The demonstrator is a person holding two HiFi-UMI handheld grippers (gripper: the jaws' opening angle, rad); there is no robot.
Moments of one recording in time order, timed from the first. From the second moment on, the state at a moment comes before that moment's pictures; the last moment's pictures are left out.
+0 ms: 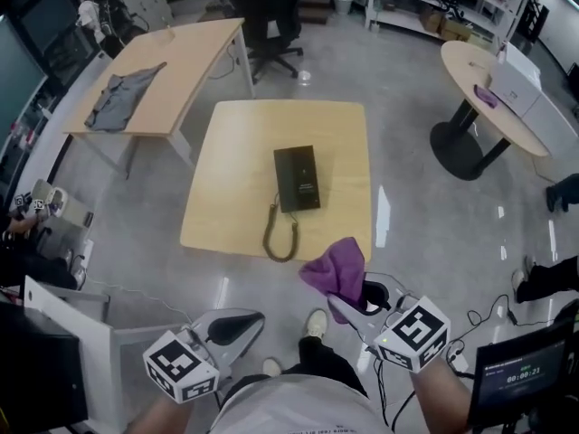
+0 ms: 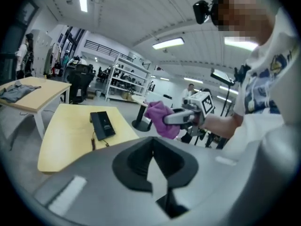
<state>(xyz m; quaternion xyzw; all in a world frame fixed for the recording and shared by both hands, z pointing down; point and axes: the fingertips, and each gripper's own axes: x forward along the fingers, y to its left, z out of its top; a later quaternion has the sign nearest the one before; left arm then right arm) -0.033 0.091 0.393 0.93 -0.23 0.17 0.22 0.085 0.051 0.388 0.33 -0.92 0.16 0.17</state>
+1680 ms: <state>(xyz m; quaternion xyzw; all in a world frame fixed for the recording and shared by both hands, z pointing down) 0.019 0.392 0.318 0.95 -0.23 0.10 0.17 0.112 0.388 0.326 0.34 -0.93 0.08 0.14</state>
